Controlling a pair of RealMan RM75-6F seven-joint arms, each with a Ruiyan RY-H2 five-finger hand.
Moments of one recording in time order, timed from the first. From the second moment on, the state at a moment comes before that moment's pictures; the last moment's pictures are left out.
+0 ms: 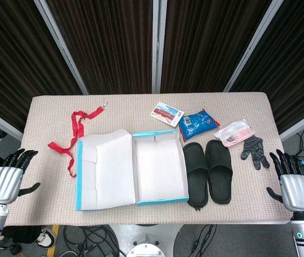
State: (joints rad) left arm -0.15 -1.19 -0.04 -1.56 1.54 1.47 0.07; right arm 0.10 -1.15 0.07 -1.62 -1.47 1.45 -0.16
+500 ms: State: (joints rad) left arm -0.15 -1.19 -0.05 -1.56 1.53 1.46 0.06; right arm 0.13 -1.11 0.08 -1.64 -1.48 1.40 -0.10
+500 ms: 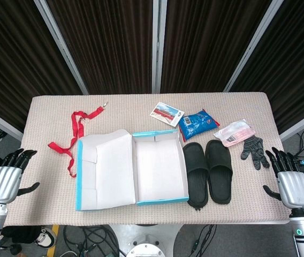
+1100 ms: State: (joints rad) left arm -0.17 -1.15 -0.04 -1.58 1.51 1.42 0.02; right arm 0.39 -0.95 0.14 -1.86 -1.24 0.92 -0.12
